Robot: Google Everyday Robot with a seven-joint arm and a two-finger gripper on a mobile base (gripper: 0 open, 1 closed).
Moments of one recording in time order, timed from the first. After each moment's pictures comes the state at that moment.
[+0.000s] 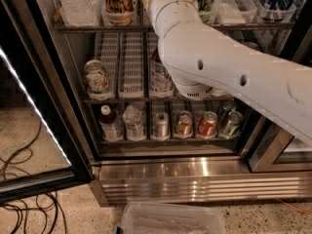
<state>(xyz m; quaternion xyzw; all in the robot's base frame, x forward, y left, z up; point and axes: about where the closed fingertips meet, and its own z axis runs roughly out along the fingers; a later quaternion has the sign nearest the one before) 0.671 -0.033 1.091 -0.08 0.62 0.00 0.78</state>
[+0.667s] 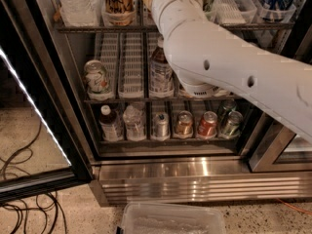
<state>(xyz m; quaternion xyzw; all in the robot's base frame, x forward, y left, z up) 0.665 -0.032 1.103 -0.09 0.62 0.01 0.78</state>
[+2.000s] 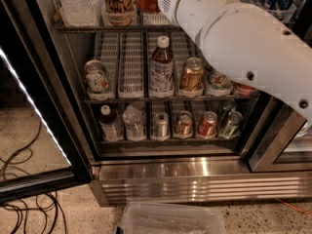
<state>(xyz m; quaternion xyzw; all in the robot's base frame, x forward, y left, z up) 0.614 -0.014 1.144 -0.15 0.59 0.16 0.77</state>
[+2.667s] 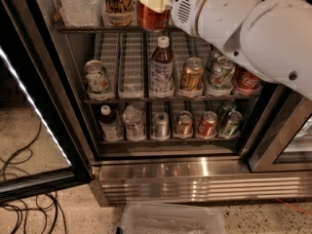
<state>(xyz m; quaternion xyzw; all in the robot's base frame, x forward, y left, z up) 0.590 -0.012 1.118 -0.20 0.63 0.24 0.71</state>
